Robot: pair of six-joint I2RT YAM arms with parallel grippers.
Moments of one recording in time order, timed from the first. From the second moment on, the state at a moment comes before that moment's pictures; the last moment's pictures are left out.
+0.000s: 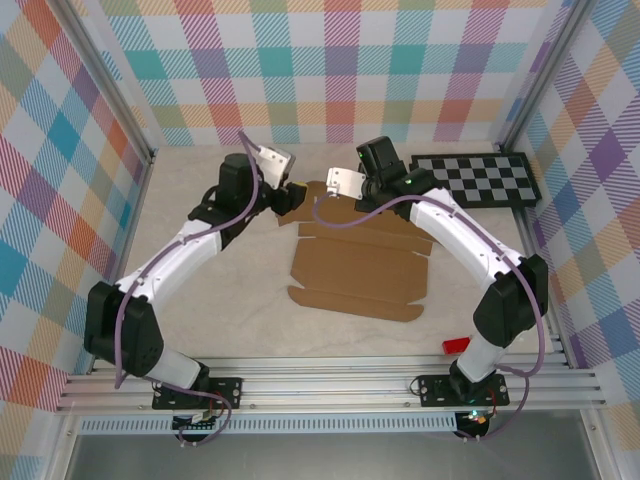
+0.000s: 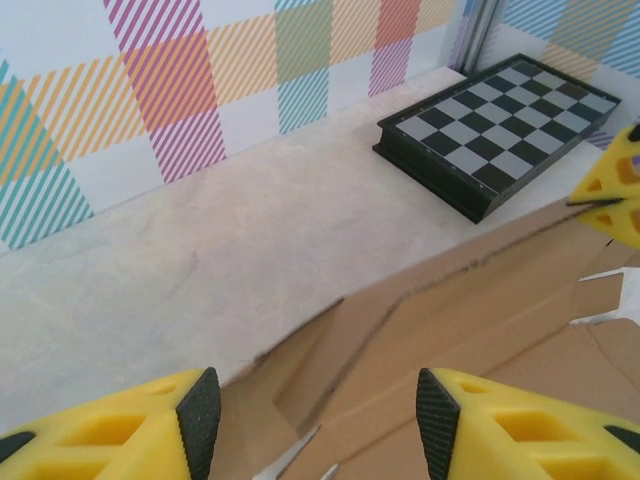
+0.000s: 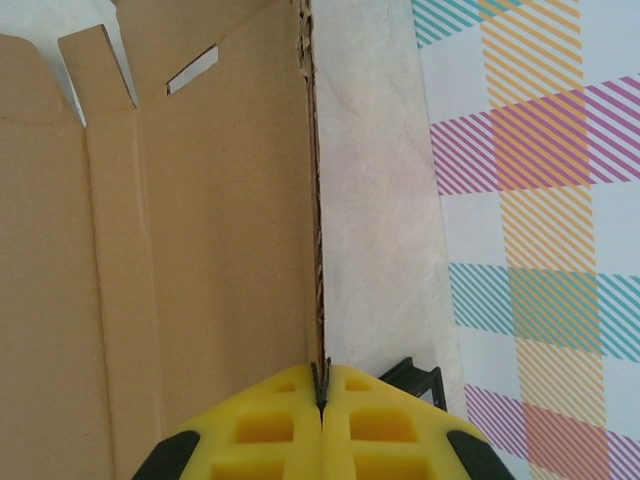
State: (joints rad) left arm -0.41 1.50 1.23 -0.14 0.24 0.08; right arm 0.59 1.68 1.61 -0.73 0.14 -0.97
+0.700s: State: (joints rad) left arm -0.50 1.61 1.31 -0.21 0.16 -0.13; right arm 0.59 1.67 1.59 -0.69 0.15 -0.86
